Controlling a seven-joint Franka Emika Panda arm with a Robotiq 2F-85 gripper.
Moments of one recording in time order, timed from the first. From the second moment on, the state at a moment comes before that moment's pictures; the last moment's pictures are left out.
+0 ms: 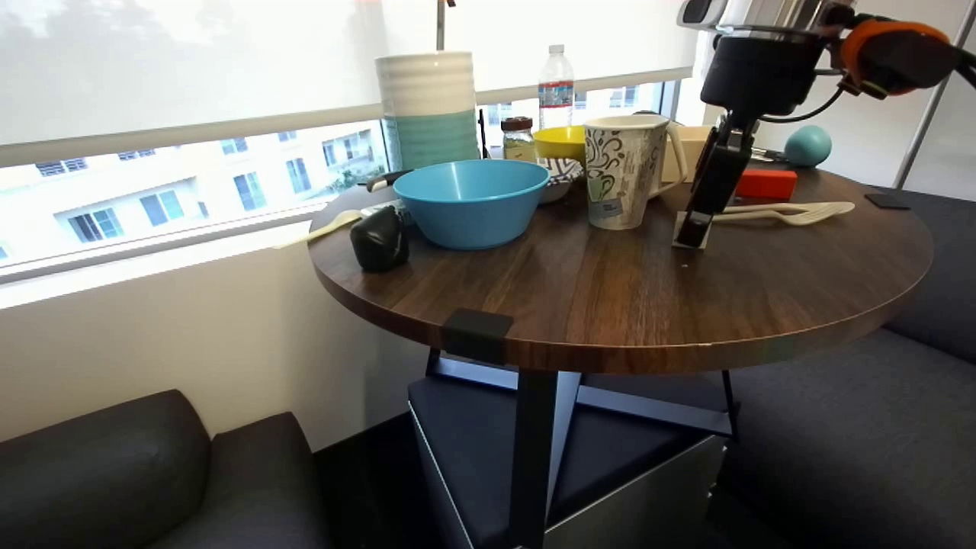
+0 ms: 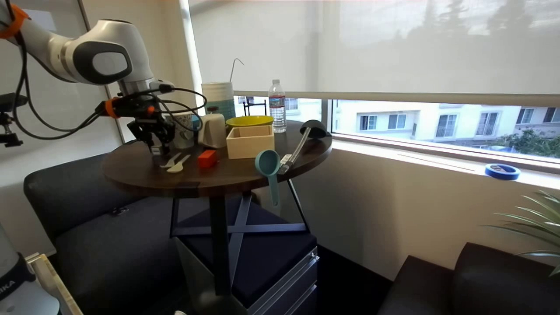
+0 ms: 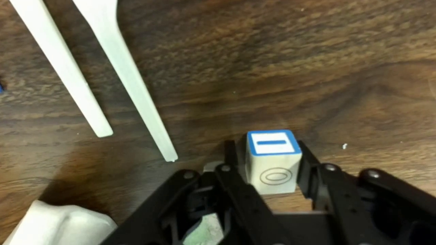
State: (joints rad) arm 0.25 -0.45 -0.04 -2.68 0.08 2.41 -0.35
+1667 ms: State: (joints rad) arm 0.38 -0.22 0.08 -2.45 0.17 2.35 -0.58
